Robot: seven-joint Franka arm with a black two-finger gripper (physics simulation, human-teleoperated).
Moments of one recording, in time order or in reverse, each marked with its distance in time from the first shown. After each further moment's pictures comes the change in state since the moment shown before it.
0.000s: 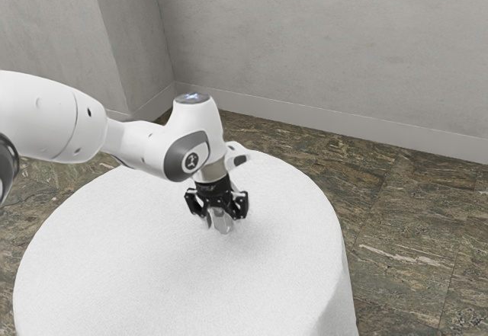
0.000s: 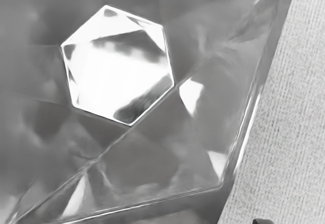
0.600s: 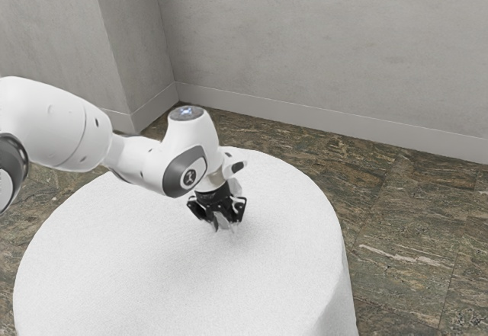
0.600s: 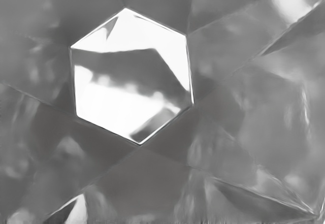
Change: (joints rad) arm 0.010 0.033 -0.001 -0.050 -0.001 0.180 -0.009
